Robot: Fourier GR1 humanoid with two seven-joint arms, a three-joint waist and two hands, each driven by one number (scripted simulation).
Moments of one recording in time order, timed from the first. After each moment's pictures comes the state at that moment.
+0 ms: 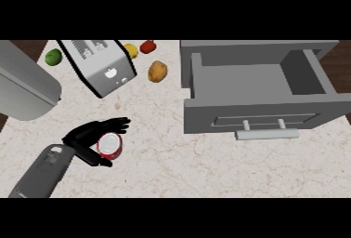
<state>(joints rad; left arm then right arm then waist) -0.51 0.33 -0.09 -0.46 -0.14 -0.83 -0.51 0.45 -0.12 -0.66 -2.19 -0.53 0.48 0.15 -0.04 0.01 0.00</state>
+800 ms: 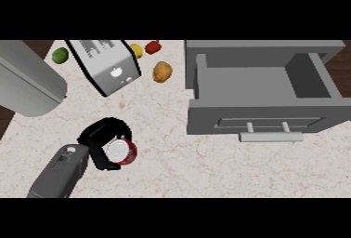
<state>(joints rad) -0.51 0.23 -0.03 -0.47 0.06 -0.79 -0.41 0.49 -0.07 -0.67 -2.22 -0.54 0.47 0.16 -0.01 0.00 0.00</state>
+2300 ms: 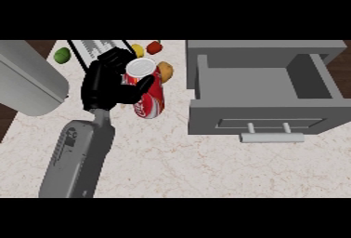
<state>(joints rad) -0.54 0.01 0.01 -1.39 0.24 0.23 0.11 0.50 -0.02 -0.69 -2.28 -0.56 0.47 0.21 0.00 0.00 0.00</state>
